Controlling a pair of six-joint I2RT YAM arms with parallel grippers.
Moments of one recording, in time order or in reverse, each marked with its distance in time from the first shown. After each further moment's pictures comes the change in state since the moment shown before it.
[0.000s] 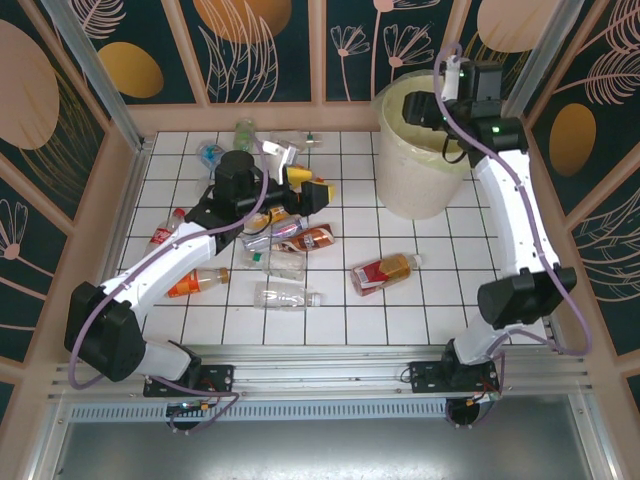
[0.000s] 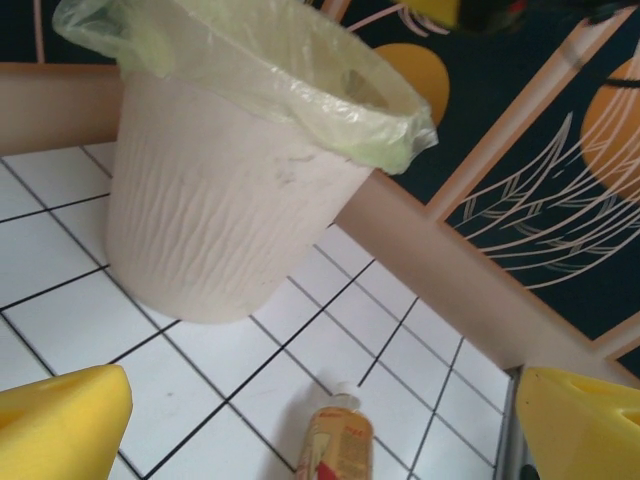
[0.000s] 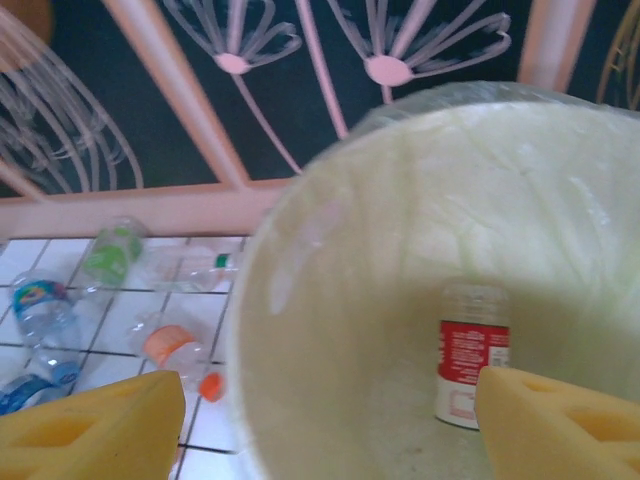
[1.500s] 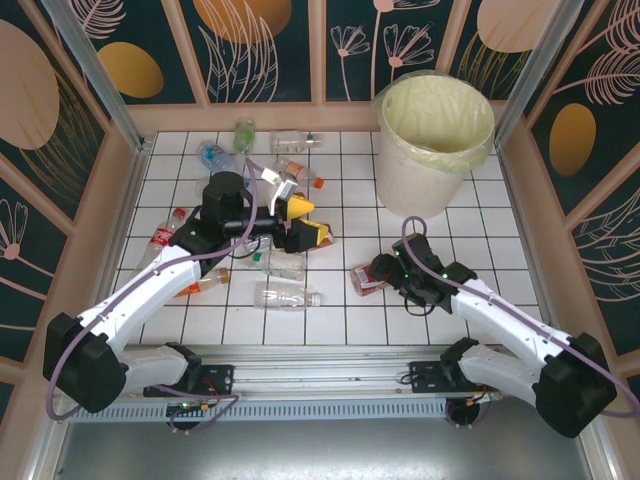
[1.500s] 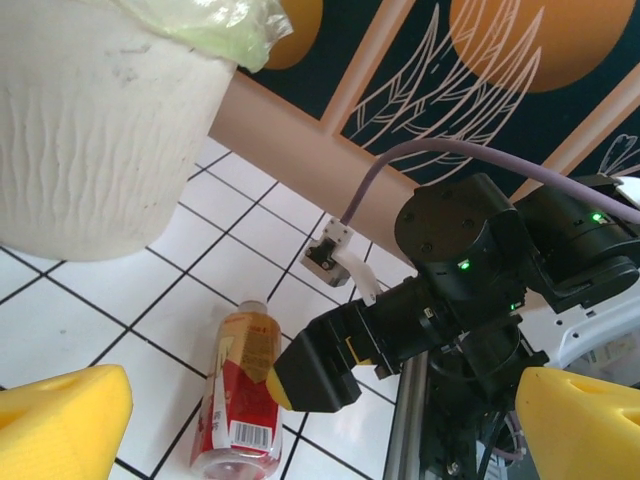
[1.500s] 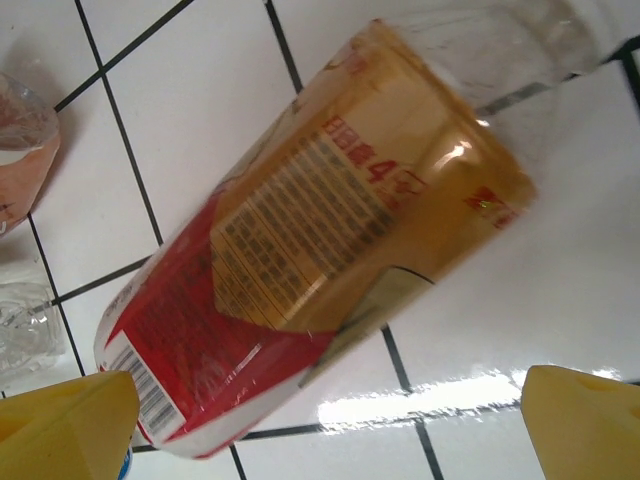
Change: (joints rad) left arm -0.021 -0.175 -0.154 -0.079 0.228 0.091; right arm 0.427 -0.584 -1.347 0.209 0.118 0.837
